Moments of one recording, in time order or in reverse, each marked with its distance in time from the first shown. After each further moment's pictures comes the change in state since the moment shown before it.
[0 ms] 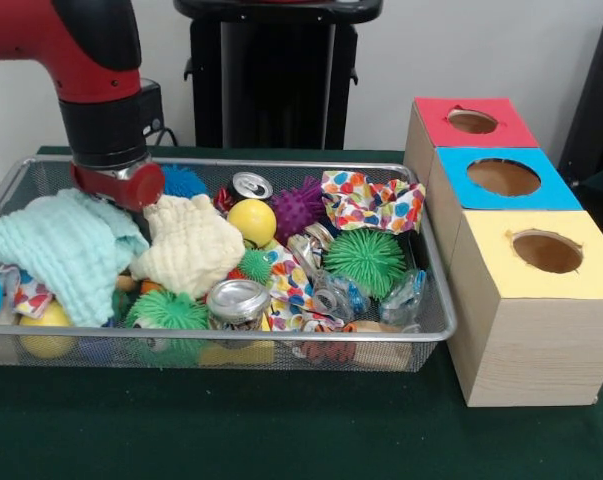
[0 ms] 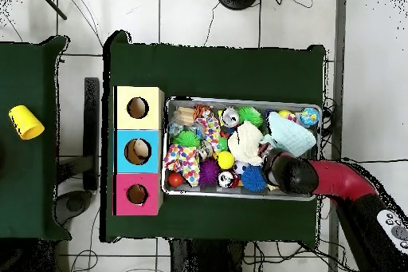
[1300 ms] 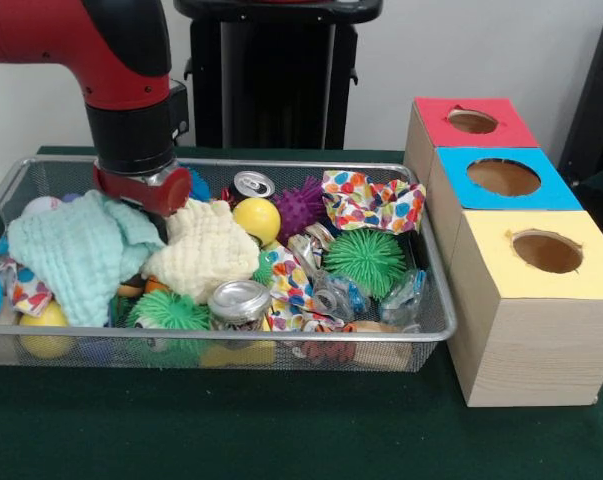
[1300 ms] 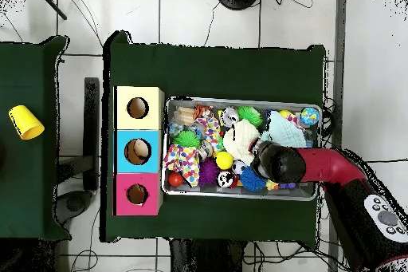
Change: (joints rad) arm 0.097 -0.023 -0.004 -0.035 -0.002 0.104 0.000
